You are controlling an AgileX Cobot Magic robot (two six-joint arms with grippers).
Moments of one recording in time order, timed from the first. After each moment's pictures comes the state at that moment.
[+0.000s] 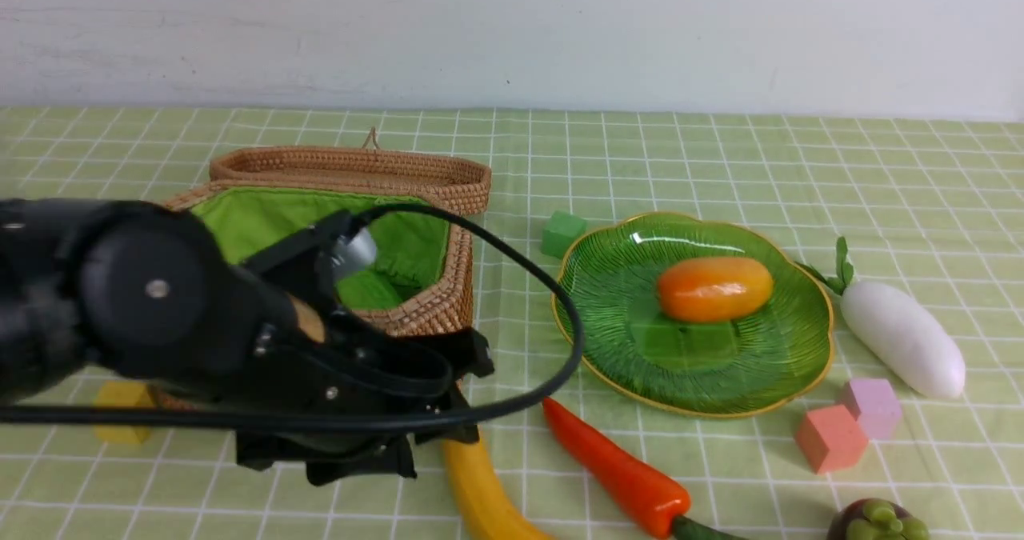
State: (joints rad) right arm -0.04 -0.01 0.02 -0.10 0.39 0.05; left arm -0.56 1.42 -0.93 -0.34 0.61 -0.58
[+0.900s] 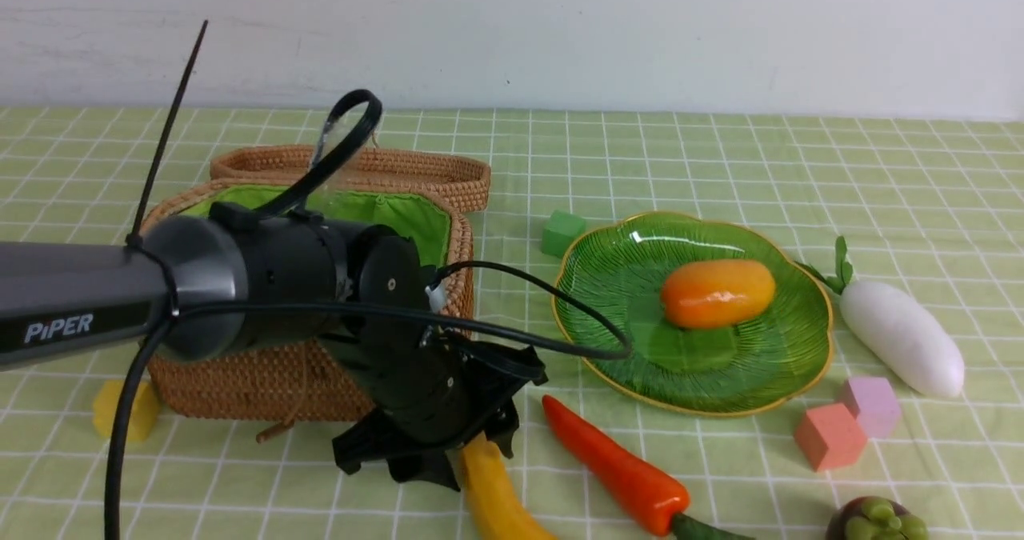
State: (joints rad) right arm -0.04 -0.01 0.02 -0.10 0.39 0.06; left arm -0.56 1.81 -1.13 -0.27 0.61 -0.75
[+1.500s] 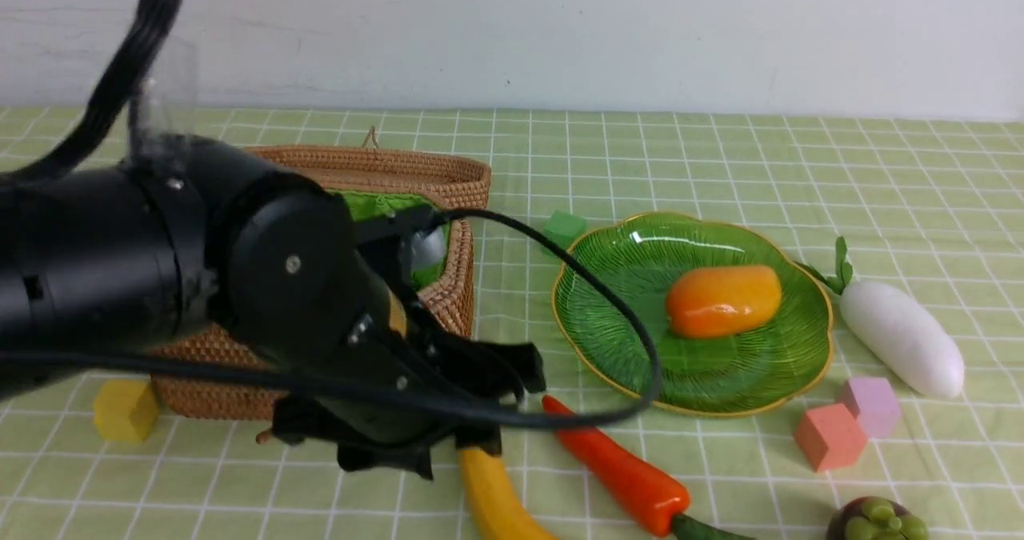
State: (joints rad) right arm -0.04 -0.01 0.02 -0.10 0.39 0.06; left arm -0.71 1.49 -1.07 -0.11 0.76 -0.76
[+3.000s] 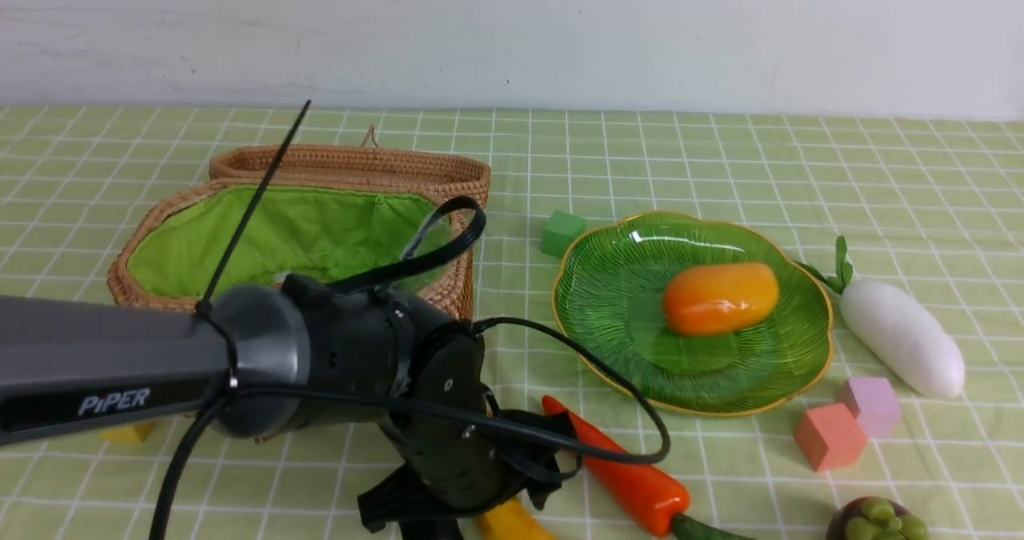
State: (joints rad) right arm -0.04 -0.01 0.02 -0.10 0.39 0.06; left arm -0.71 1.82 -1.06 -0.08 0.53 -1.02
